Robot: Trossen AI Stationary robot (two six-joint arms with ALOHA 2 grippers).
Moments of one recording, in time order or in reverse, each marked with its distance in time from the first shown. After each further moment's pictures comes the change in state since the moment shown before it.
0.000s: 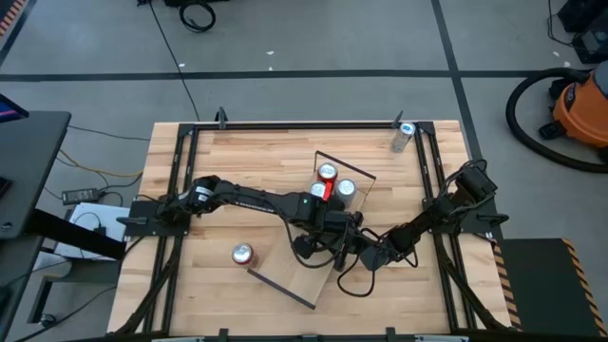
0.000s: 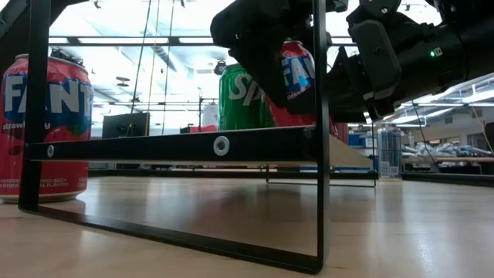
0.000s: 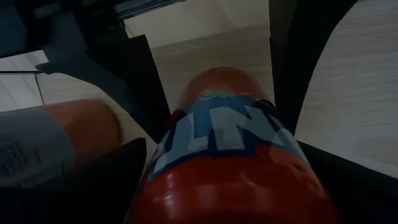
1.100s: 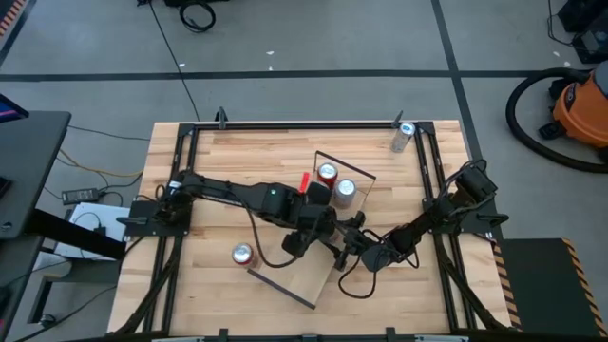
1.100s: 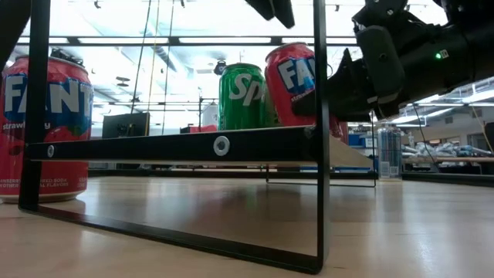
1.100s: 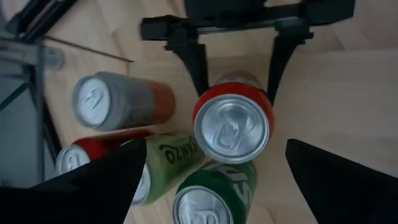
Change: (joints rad) left arm -0.053 -0.212 0.002 -0.061 -0.132 -0.171; right arm 0.022 0.001 -0.012 0.014 0.064 -0.030
